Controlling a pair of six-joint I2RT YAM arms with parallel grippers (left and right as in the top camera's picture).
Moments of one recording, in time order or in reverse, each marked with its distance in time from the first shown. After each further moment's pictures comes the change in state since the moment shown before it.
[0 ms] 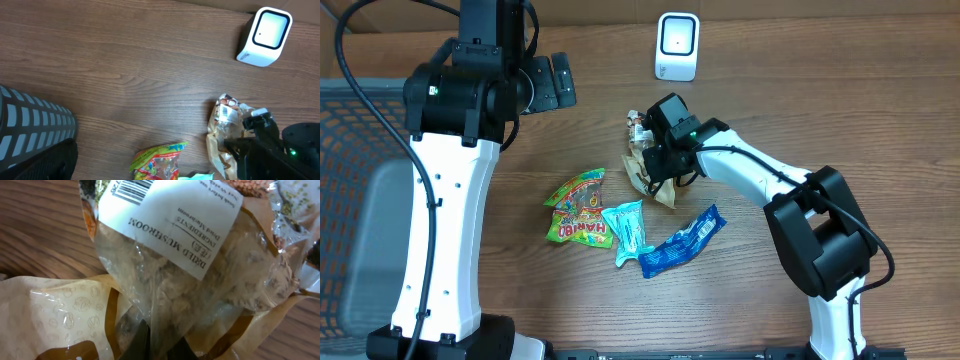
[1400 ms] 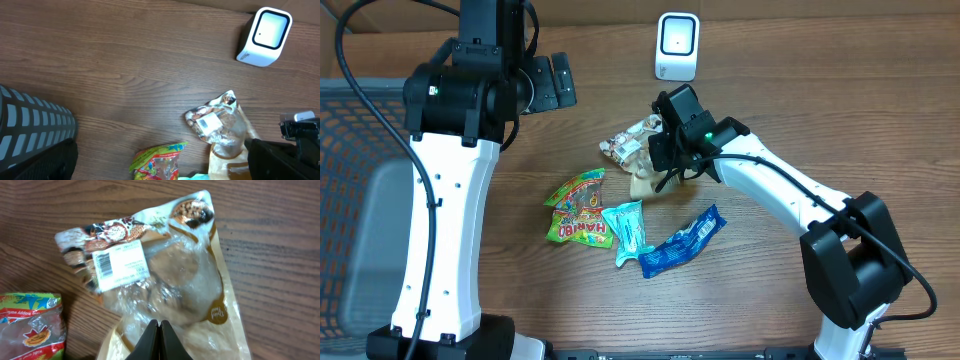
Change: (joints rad) left arm 0.000 0.000 0.000 0.000 0.000 0.000; right arm 0.011 -0.176 -0.055 0.038 0.091 0.085
